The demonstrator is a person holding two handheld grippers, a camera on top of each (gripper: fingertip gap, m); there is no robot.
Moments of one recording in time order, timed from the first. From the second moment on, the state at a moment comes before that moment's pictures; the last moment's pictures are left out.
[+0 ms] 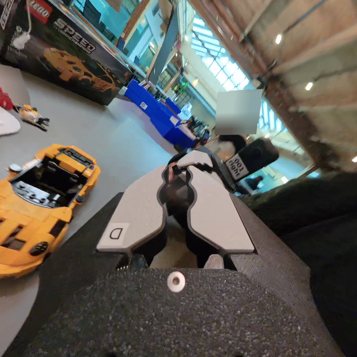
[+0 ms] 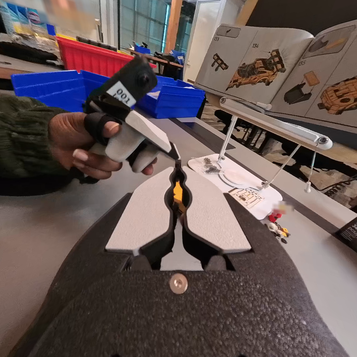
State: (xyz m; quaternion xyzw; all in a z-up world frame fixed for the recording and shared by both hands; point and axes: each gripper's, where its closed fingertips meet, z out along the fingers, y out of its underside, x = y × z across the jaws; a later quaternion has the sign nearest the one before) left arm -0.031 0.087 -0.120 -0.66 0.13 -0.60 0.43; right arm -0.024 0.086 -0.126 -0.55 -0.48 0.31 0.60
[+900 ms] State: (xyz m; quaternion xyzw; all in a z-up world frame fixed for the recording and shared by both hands) left arm -0.020 0.036 -0.160 -0.66 0.48 -0.34 0.45; right arm -0.033 0.036 -0.151 -0.52 -0.58 0.43 0.45
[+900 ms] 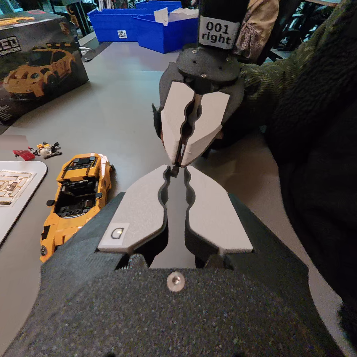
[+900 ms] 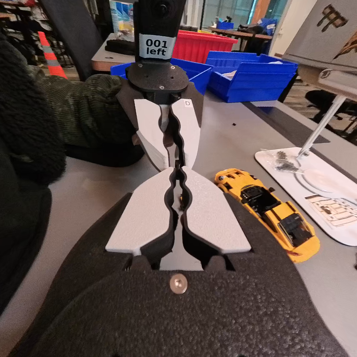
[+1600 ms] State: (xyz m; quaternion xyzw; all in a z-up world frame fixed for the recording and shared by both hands) left arm -0.015 0.026 -0.155 -0.63 0.51 -0.35 0.47; right arm -0.027 0.029 -0.157 -0.54 -0.58 0.48 0.37
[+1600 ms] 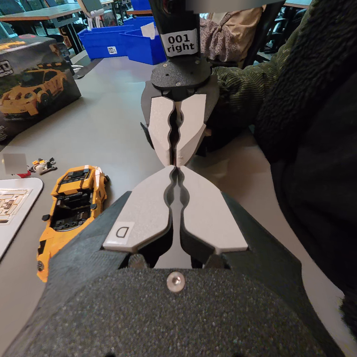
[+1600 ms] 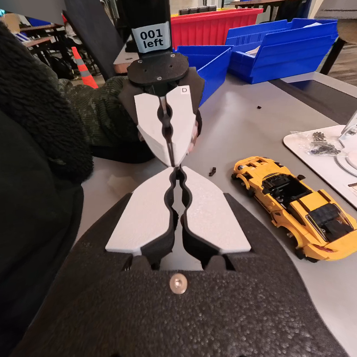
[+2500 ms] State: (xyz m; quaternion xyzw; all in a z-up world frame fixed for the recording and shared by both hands) left arm -0.014 0.024 -0.161 -0.64 0.49 -0.38 0.44; right arm -0.023 0.025 -0.158 -0.53 -0.59 0.49 0.36
